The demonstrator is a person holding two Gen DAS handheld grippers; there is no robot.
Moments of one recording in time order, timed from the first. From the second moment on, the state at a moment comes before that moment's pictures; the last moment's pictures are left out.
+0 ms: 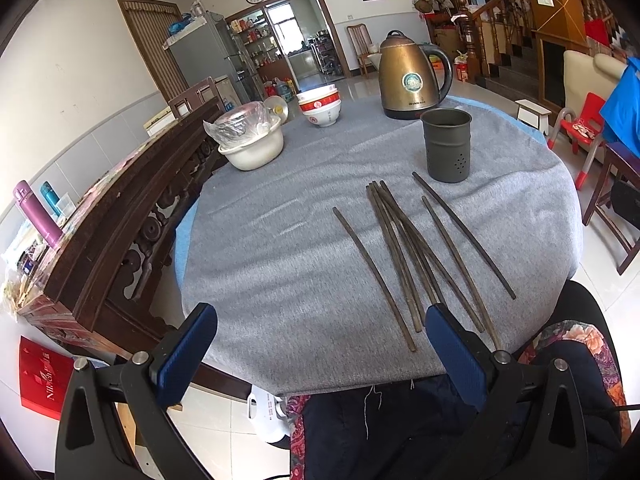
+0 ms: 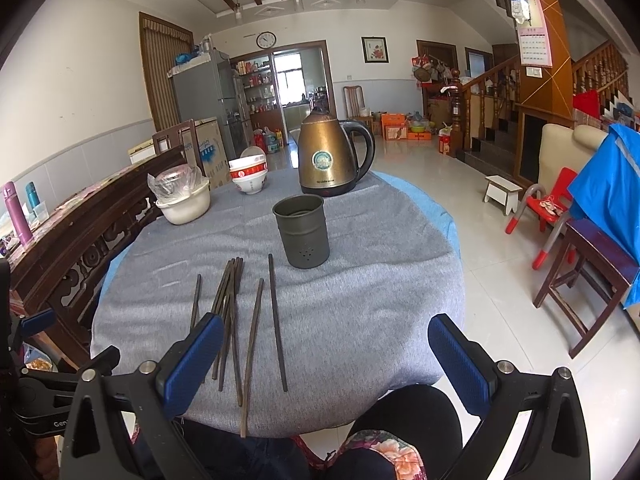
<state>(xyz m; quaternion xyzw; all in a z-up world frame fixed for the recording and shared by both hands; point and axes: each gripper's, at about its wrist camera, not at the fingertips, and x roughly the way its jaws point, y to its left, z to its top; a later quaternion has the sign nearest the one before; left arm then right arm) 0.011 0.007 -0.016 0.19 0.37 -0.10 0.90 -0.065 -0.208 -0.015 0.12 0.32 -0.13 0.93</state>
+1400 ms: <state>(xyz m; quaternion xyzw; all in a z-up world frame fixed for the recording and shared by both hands) 0.074 -0.024 -0.061 0.21 0.42 -0.13 0.87 0.028 -0.242 -0.072 0.16 0.39 -0.11 0.90</state>
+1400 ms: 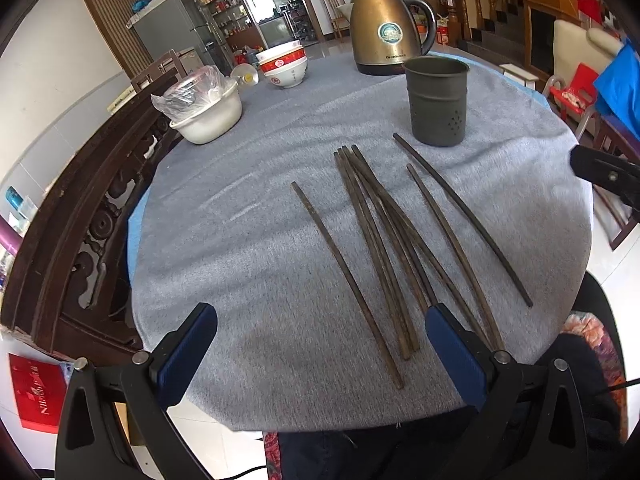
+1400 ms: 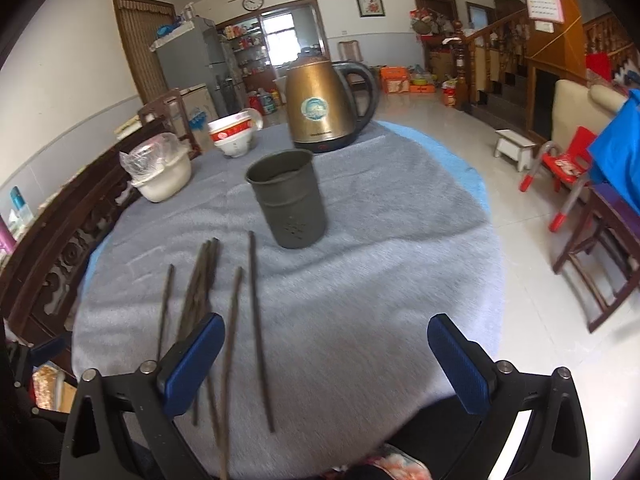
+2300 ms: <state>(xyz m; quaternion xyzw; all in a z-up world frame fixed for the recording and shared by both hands) 0.286 0.005 -0.110 -0.03 0.61 -0.16 0.77 0.225 -0.193 -0.165 0.14 0.52 -0.05 0.84</state>
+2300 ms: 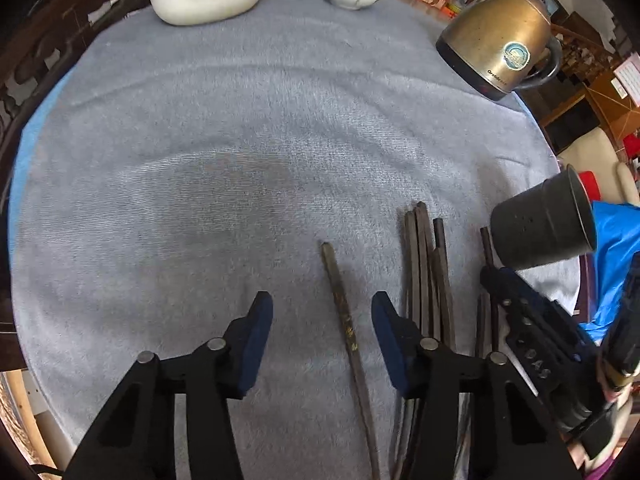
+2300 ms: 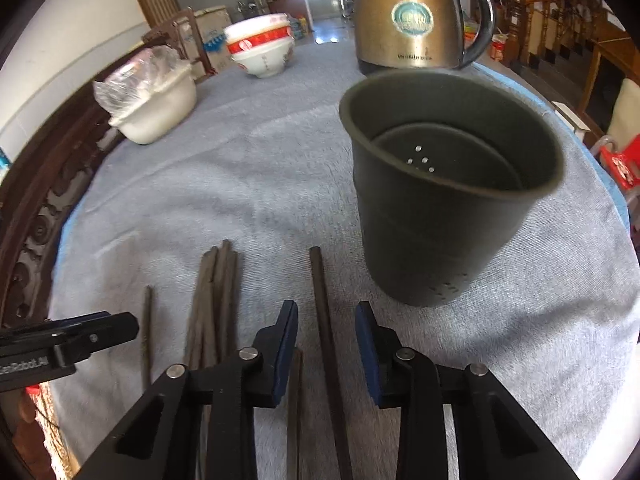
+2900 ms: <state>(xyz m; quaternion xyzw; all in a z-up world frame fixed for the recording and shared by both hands) 0.301 0.003 -0.113 -0.07 0.61 -0.18 0.77 0.200 -0.197 -0.110 0.15 0.44 -0.02 0.88</state>
